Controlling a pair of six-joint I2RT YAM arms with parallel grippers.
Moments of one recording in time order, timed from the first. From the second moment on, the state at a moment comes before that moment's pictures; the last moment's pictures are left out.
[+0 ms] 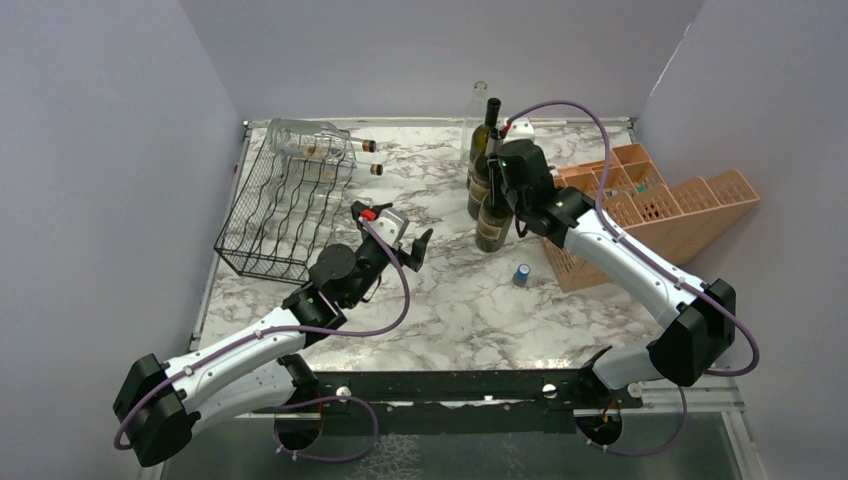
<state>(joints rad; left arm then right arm) -0.86 0.90 0.55 0.44 -0.26 0.14 0.64 1.43 1.29 -0.40 0.46 0.19</state>
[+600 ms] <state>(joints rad) -0.83 0.88 0.55 0.42 -0.26 0.13 0.64 1.42 1.34 -0.40 0.43 0.19</state>
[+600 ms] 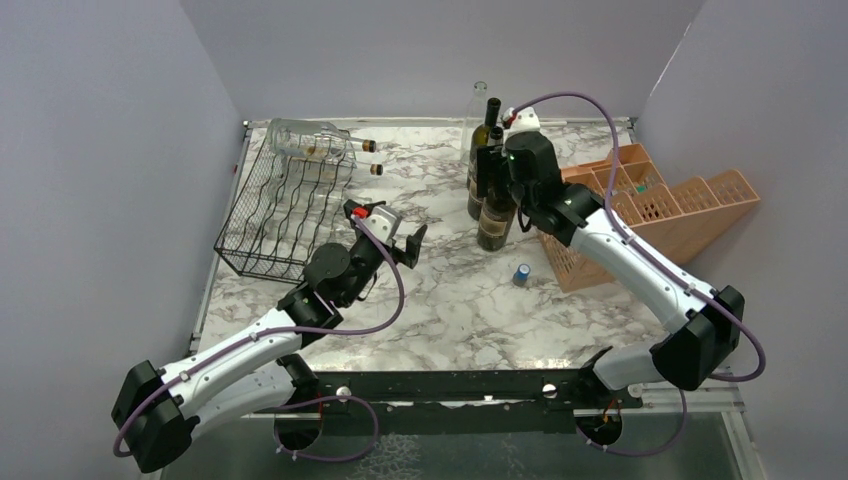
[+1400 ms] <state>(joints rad) -0.79 0.78 0.54 0.42 -0.32 0.14 0.64 1.02 1.22 -0.44 0.10 0.14</state>
